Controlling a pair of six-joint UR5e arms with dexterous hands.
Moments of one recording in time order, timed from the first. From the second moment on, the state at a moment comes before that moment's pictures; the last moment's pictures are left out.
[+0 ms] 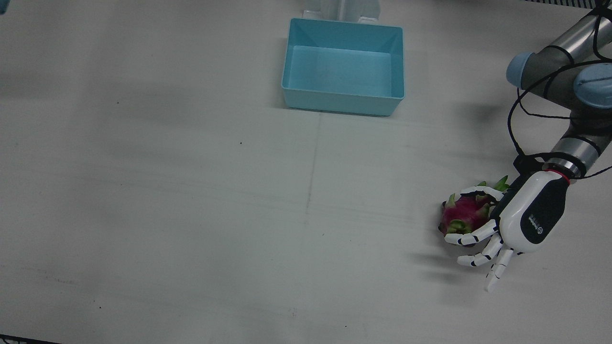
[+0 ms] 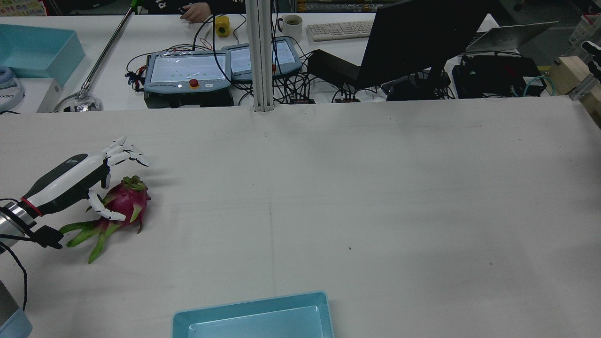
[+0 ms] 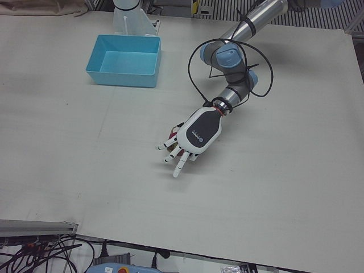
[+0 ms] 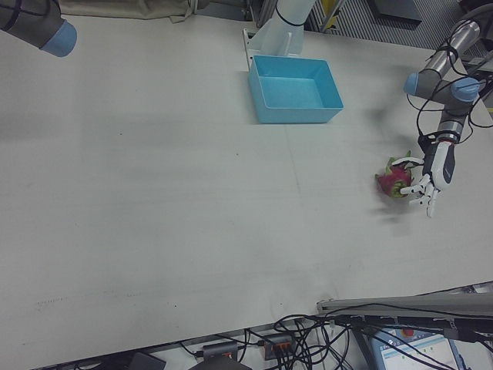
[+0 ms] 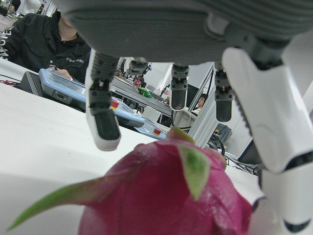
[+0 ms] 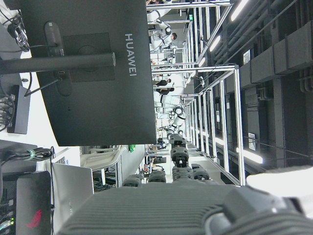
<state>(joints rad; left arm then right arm) -0.78 -1.74 -1.69 -0.03 1.33 1.29 1.44 -1.54 1.60 -3.20 -1.45 0.08</state>
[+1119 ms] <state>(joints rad) -0.74 -1.76 -1.70 0.13 1.33 1.46 1.44 -1.54 1.61 -3.20 -1.45 0.08</state>
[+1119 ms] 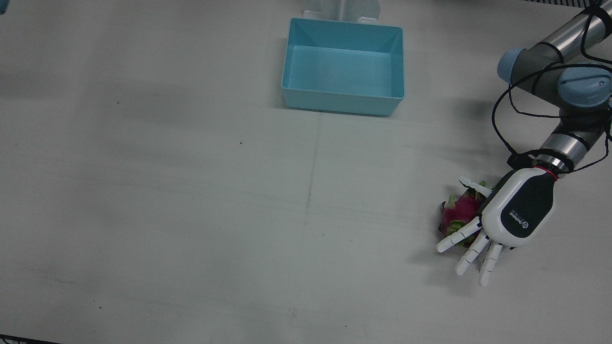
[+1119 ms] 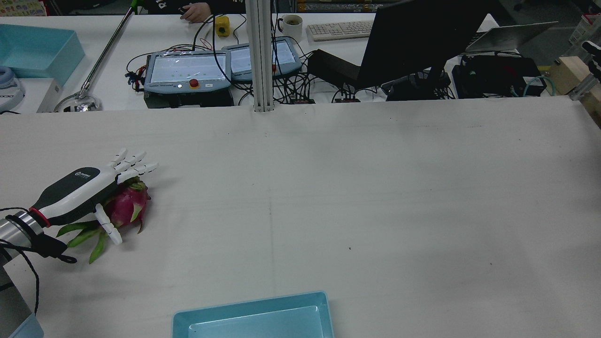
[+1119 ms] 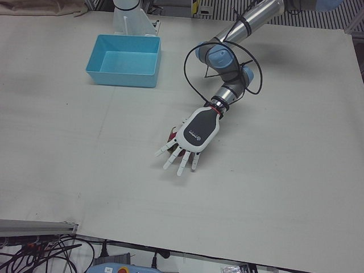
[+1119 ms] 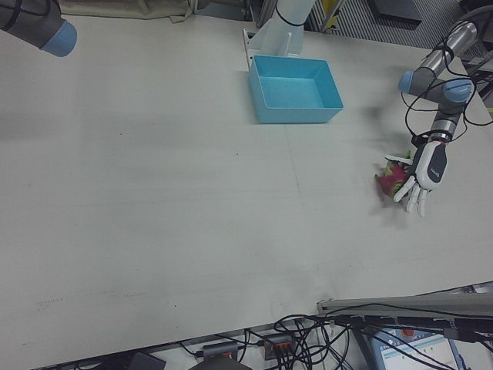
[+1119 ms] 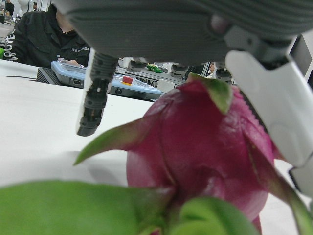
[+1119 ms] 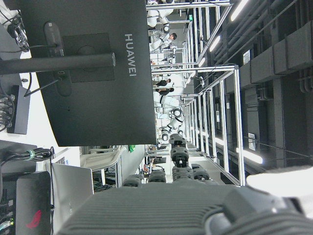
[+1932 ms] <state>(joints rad) -0.73 -1.77 -1.69 0.12 1.30 1.55 1.44 -1.54 1.60 -3.20 -1.45 0.08</state>
